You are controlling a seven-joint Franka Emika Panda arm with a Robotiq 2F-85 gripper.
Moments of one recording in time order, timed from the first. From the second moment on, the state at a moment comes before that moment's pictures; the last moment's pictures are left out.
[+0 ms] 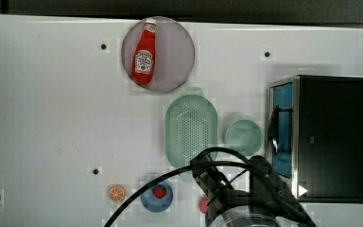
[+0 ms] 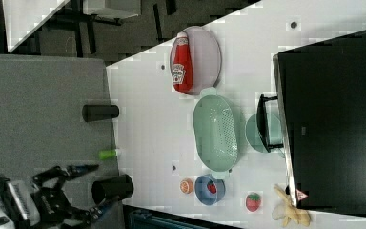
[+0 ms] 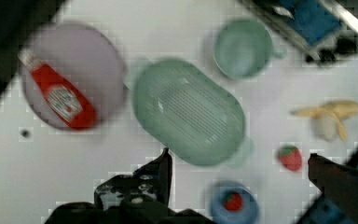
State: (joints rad) arm 0.01 -0.59 -0.10 -2.11 -0.05 0.13 0.05
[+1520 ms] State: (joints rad) arm 0.02 0.29 -0.04 -2.37 -0.06 1.03 0.66
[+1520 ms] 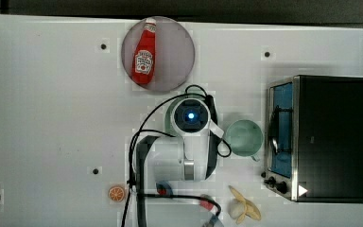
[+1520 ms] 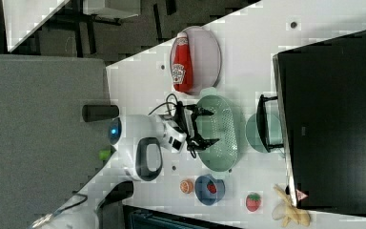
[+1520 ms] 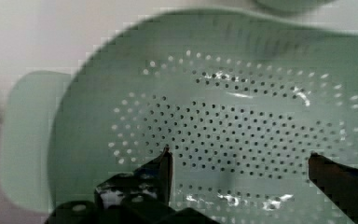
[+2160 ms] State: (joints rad) arm 0.08 0.43 -0.02 -2.42 -0.02 1.17 0.71
